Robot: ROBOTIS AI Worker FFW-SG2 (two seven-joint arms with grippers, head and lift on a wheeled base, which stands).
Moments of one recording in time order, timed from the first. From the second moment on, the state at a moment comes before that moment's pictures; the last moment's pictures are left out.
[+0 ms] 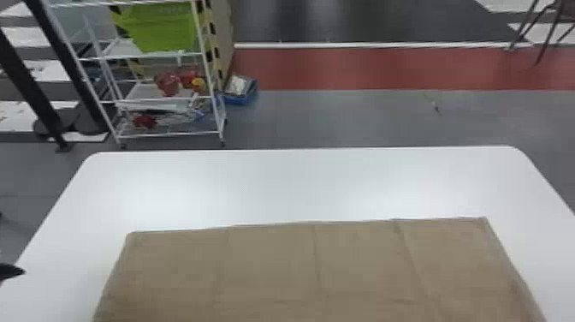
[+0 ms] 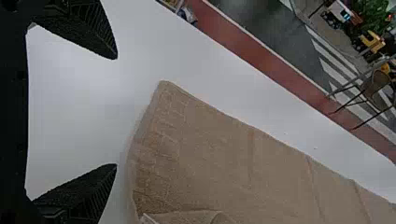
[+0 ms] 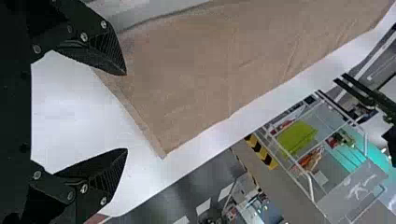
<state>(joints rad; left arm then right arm) 0.46 0.00 0.91 -2.06 -0.41 -0.33 -1.41 0.78 -0.19 -0.83 -1.66 0.26 -0.93 0.85</state>
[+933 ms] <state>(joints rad) 0.50 0.00 0.60 -1.97 -0.49 -0.45 -1.26 0.74 -0.19 -0.86 -1.66 0.21 -0.92 0.85</state>
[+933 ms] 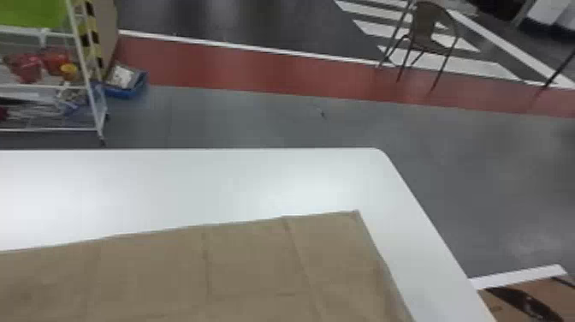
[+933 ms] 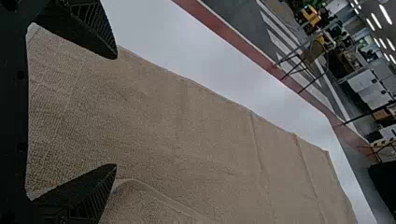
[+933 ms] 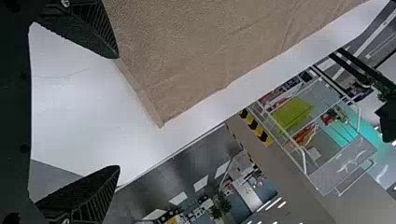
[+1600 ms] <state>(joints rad) 0.49 0.00 0.69 -1.99 -0.62 -0.45 -1.44 0.73 -0.19 -0.88 -1.65 0.20 -0.91 0.85</state>
